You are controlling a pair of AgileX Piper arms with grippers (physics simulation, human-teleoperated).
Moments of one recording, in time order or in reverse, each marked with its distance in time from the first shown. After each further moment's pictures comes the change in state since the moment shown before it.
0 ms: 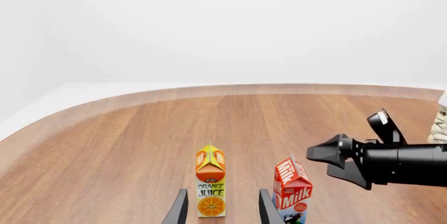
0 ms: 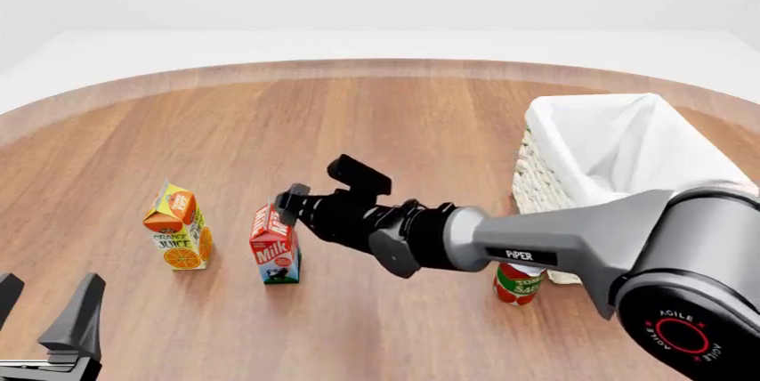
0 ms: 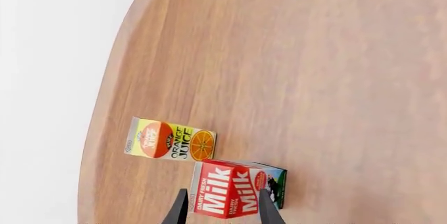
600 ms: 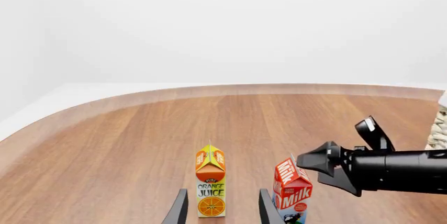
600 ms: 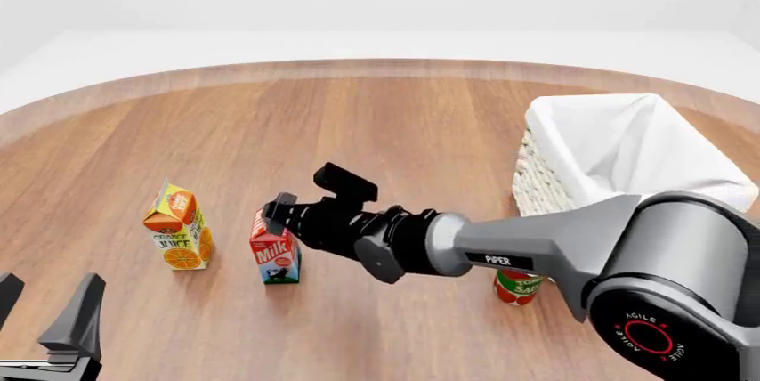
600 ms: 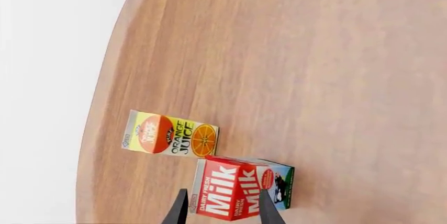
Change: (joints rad) left arm 0.000 0.000 0.000 0.000 0.000; right arm 0.029 0.052 -0.049 0.013 0.007
